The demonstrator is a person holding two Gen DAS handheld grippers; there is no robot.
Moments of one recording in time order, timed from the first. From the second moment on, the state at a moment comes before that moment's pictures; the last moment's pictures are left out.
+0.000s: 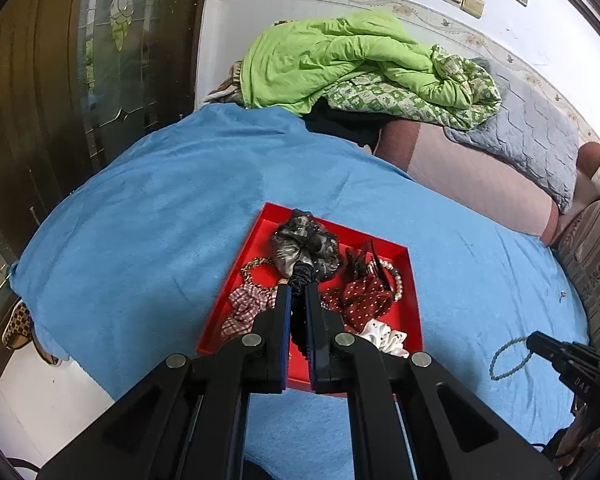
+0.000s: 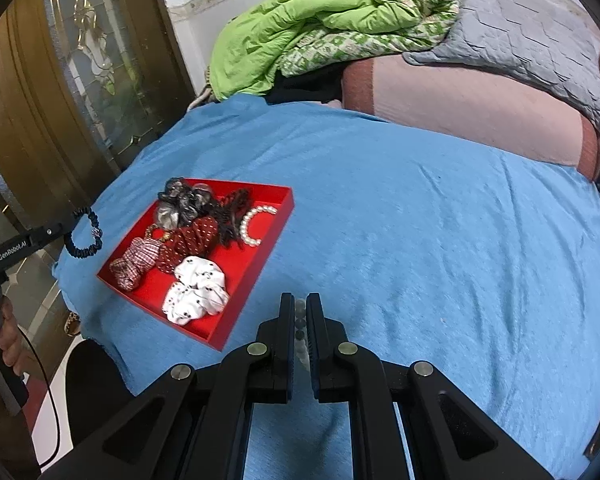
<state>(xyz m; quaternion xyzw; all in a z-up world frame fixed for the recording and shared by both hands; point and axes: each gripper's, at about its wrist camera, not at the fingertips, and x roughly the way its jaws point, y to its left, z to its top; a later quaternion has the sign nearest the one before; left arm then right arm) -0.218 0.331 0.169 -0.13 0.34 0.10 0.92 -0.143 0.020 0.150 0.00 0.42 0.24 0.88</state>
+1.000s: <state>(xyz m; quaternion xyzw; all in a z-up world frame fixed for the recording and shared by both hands) -0.195 0.318 0.127 -0.11 0.39 0.09 0.91 -0.125 0.112 0.178 -0.04 0.40 0.34 0.85</state>
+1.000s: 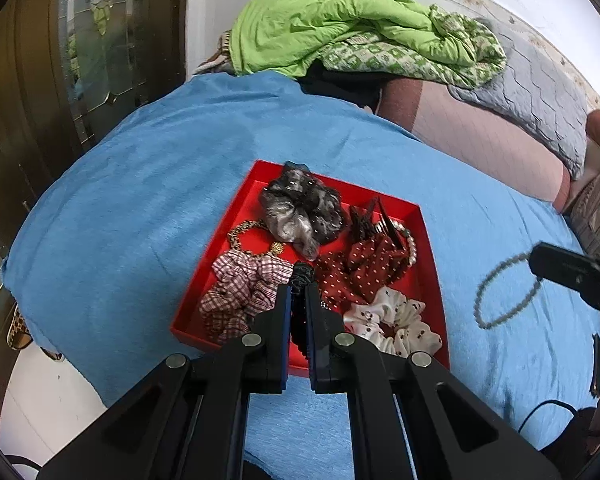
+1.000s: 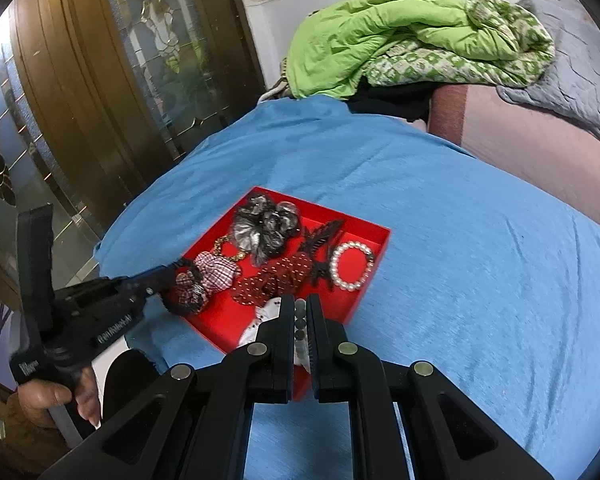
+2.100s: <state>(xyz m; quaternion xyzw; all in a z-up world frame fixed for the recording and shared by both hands) -0.164 0.316 0.130 -0.07 0.42 0.07 0.90 -0.090 0.153 0.177 -0.01 0.42 0.33 0.84</state>
